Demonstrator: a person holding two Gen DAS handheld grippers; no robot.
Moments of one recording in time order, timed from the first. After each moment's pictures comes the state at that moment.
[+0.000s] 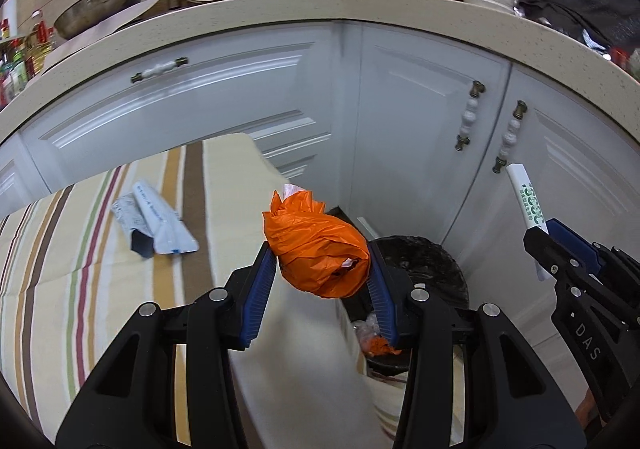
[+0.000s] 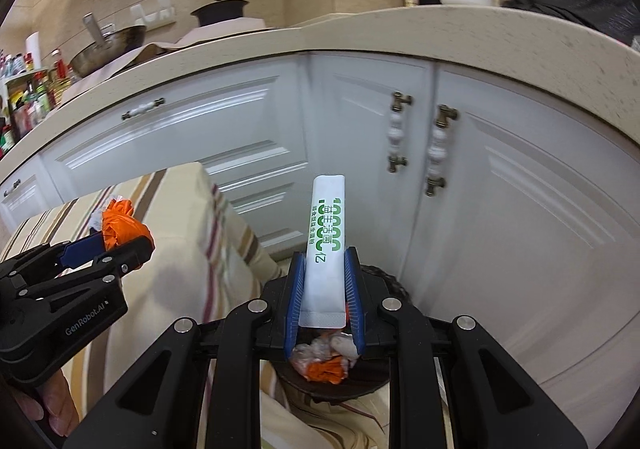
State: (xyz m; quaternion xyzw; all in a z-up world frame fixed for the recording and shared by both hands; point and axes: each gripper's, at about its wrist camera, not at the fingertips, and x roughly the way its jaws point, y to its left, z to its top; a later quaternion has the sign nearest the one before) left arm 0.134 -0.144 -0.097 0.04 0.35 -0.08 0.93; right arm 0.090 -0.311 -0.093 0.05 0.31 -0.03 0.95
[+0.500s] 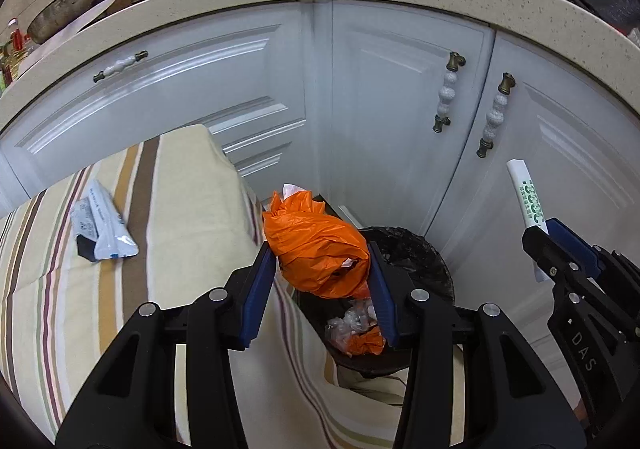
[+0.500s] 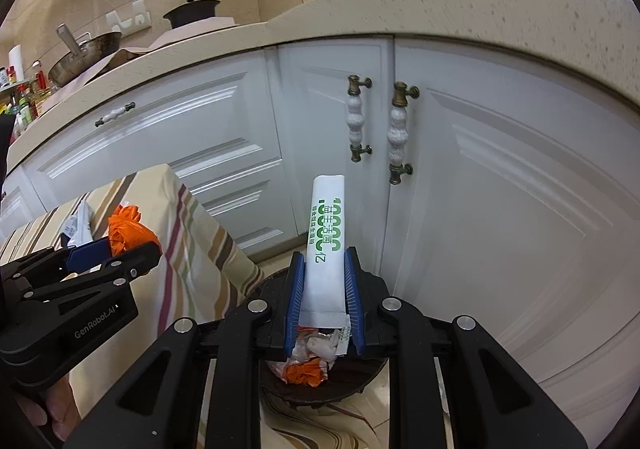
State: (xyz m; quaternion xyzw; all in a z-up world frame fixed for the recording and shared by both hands) left arm 0.154 -0.190 -0.118 0.06 0.38 -0.10 0.92; right arm 0.097 -0.350 -0.113 0.07 0.32 -0.05 0.94
